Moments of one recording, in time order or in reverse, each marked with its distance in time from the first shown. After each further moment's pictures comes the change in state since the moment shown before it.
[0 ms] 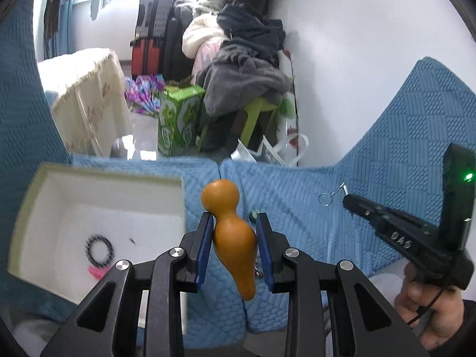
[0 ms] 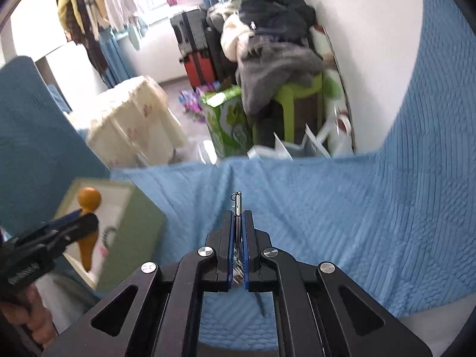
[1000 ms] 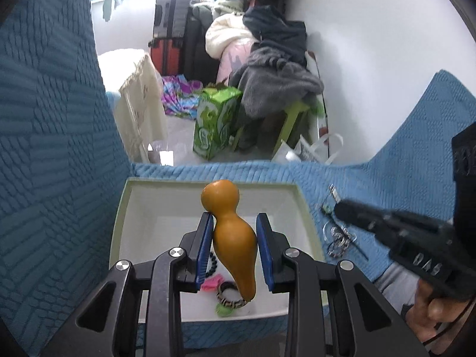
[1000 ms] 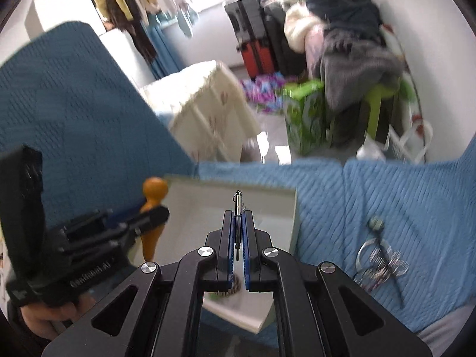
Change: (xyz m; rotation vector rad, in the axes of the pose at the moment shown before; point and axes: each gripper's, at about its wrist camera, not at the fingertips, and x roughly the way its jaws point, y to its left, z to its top) left arm -0.034 0.150 0.007 0.027 0.045 0.049; right arm 0.040 0.174 -0.004 -0.035 0.091 0.203
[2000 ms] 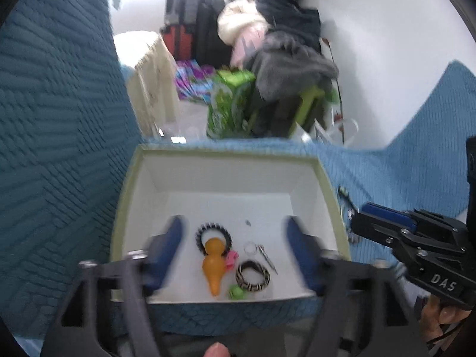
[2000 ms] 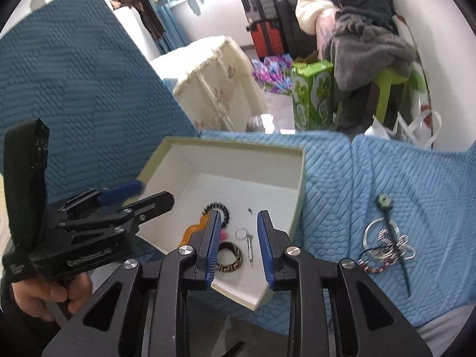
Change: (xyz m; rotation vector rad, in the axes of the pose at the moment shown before) left arm 0.001 0.006 -0.021 -0.025 0.016 0.071; right arm -0.001 0.000 -0.024 -0.065 0.056 0.020
